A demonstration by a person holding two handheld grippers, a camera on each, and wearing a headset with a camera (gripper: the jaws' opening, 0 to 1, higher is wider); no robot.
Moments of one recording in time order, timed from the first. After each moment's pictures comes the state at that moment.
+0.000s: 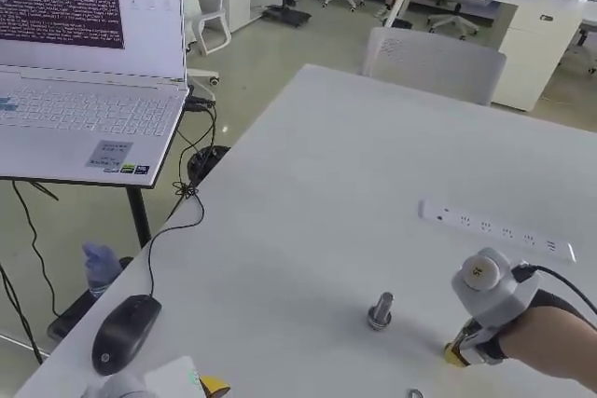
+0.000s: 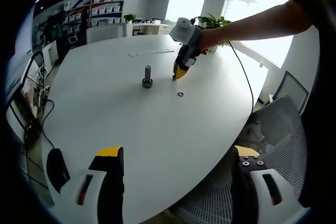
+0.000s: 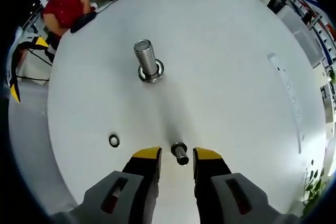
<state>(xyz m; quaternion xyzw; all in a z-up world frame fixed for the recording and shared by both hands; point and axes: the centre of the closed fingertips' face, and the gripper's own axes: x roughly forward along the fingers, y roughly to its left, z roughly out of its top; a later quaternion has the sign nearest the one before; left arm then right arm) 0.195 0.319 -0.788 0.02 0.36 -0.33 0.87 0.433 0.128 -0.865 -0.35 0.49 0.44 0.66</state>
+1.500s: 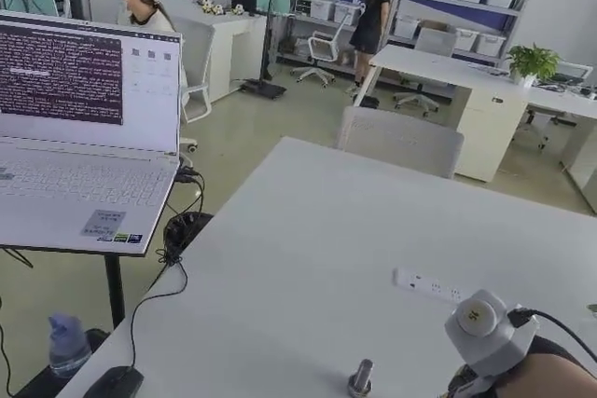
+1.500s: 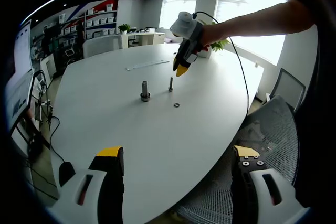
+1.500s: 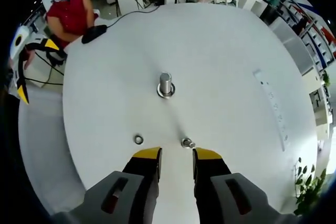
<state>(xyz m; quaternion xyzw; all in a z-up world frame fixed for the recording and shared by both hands) 0.189 0.320 -0.753 0.05 0.32 -0.35 0.88 0.408 0.135 -0.794 -0.36 0.47 0.43 0.68</state>
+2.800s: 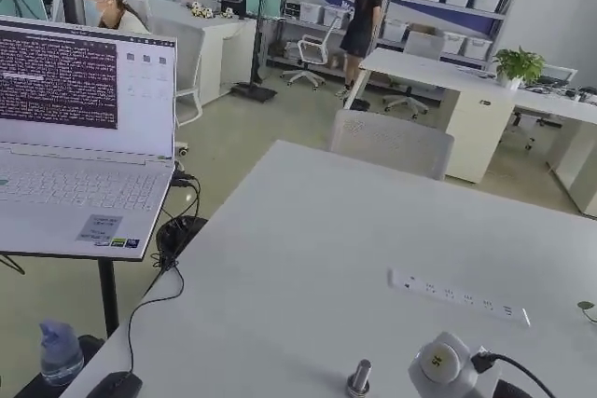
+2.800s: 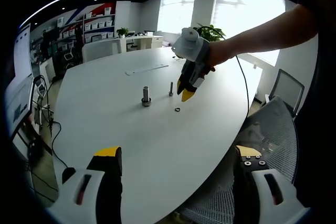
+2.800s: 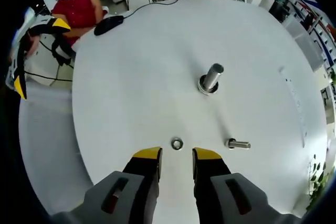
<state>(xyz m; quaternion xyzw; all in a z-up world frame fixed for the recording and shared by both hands) 0.195 0.326 -0.744 0.05 0.30 -0.35 0.88 0.349 0.165 -0.835 -0.34 0.49 0.45 0.66</state>
